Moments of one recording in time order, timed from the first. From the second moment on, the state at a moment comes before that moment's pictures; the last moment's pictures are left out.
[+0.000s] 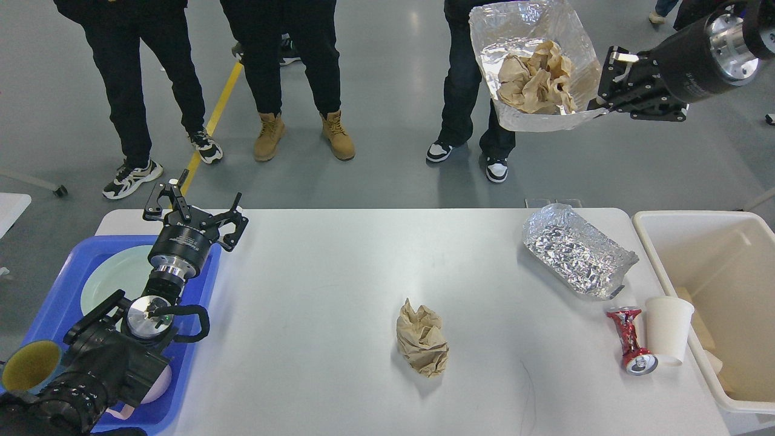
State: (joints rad) left arm -0.64 0.13 -1.08 -0.35 -0.11 -0.64 -0.20; right arm 2.06 -0.44 -1.38 0.91 0.14 0.73 0.16
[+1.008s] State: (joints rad) left arm -0.64 0.13 -1.08 -0.35 -0.11 -0.64 -0.20; right arm 0.84 -0.70 -0.89 0.37 0.16 0.16 0.14
